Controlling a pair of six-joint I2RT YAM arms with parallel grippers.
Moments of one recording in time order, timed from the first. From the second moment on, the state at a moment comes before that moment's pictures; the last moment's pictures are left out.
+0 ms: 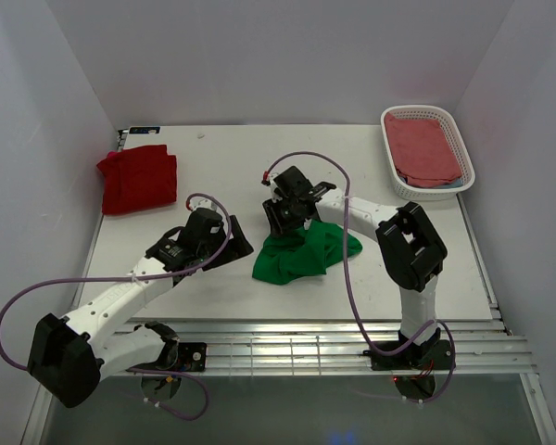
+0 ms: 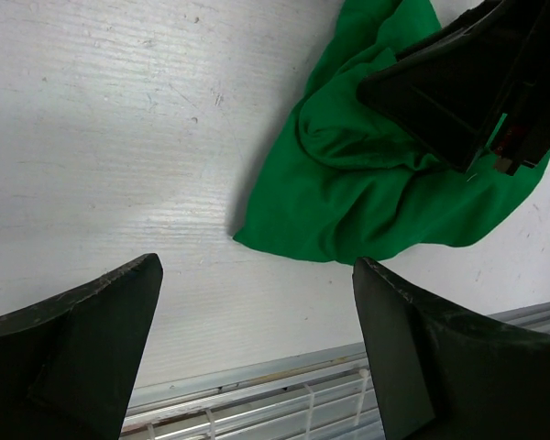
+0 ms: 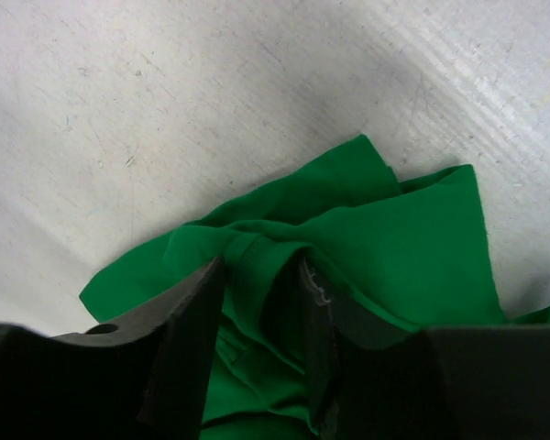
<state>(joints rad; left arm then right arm) -0.59 1.07 0.74 -0.48 -0.07 -0.82 0.75 1.95 1.44 -0.46 -0.17 0.18</state>
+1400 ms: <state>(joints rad) -0.59 0.96 0.78 -0.51 -0.22 -0.86 0.77 1.32 1.44 -0.89 0.39 0.19</state>
